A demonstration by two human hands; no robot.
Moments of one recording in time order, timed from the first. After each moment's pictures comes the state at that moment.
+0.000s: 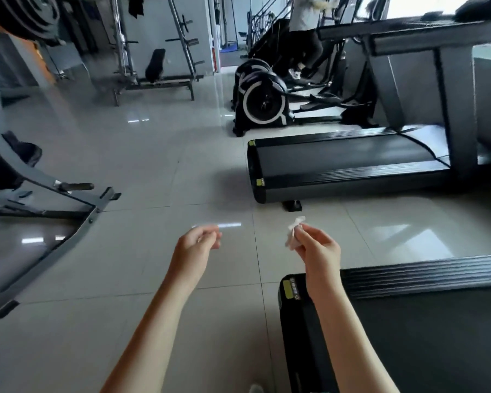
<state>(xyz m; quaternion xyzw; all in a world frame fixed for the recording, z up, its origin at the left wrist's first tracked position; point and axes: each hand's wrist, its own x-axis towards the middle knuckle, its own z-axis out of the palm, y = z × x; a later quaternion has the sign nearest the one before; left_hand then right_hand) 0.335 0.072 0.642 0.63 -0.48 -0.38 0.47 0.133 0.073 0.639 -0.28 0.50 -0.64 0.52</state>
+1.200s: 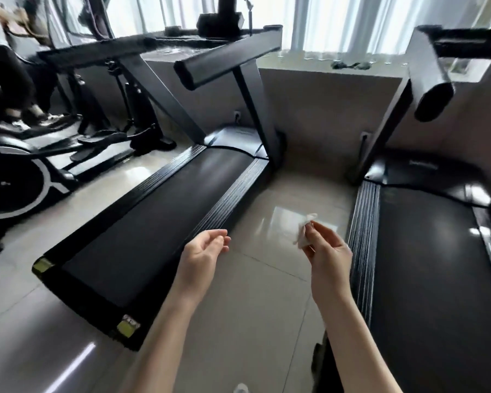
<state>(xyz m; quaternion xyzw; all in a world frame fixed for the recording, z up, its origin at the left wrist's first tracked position) 0.145 -0.656 0.653 0.29 -0.71 -0.60 0.22 0.039 -0.503 0.653 0.04 0.54 -0.84 0.09</state>
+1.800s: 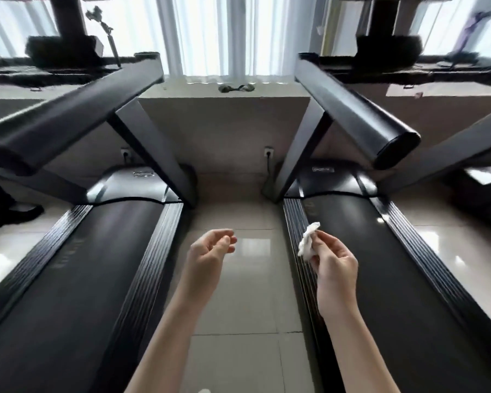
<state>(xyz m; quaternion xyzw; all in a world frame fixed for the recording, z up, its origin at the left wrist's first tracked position) -0.201 -0.777 0.677 0.07 -0.73 -0.67 0.11 -0.209 -0.599 0.678 0.12 0.53 -0.83 -0.13</state>
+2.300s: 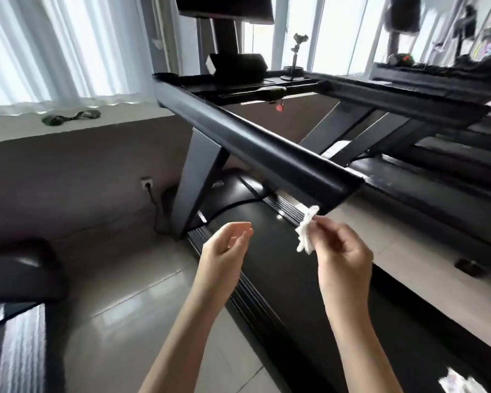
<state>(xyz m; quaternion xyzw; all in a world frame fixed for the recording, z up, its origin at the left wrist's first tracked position) -0.455 -0.700 0.715 -0.20 -0.70 -0.68 -0.08 -0.359 -0.585 0.742 0.20 0.60 -0.61 -0.48</state>
